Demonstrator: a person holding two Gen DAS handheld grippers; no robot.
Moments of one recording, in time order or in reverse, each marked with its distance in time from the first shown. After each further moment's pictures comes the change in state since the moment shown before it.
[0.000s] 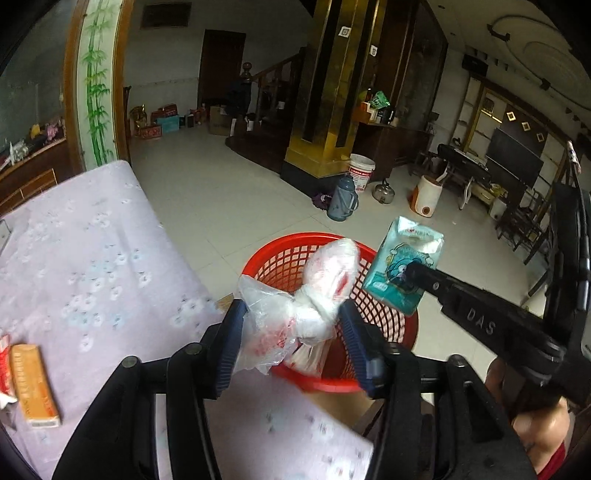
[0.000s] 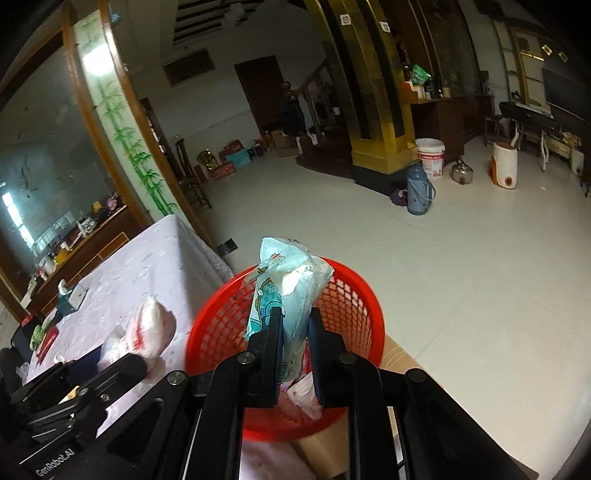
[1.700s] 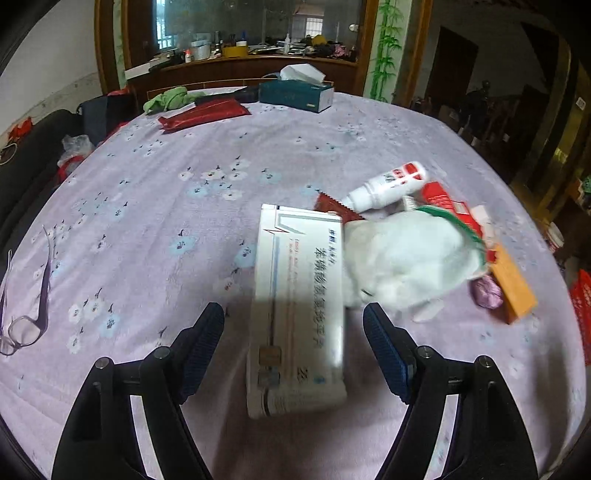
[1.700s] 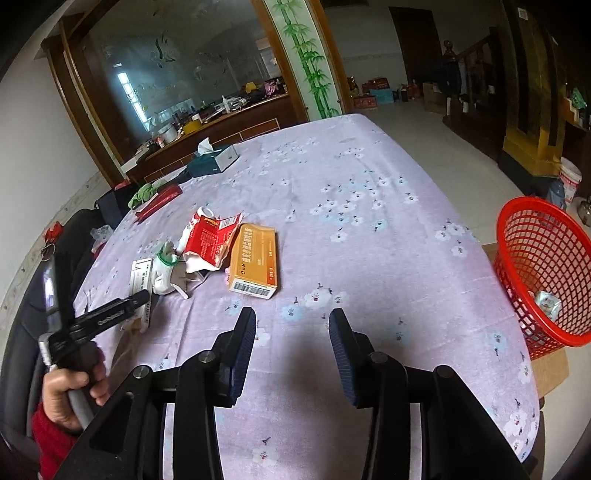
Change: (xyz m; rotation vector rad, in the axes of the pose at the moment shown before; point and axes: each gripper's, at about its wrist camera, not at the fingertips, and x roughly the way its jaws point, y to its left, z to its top) left arm -0.190 0.340 -0.188 -0.552 0.049 0.674; right arm -0.014 0.239 -0.128 -0.379 0.283 0.418
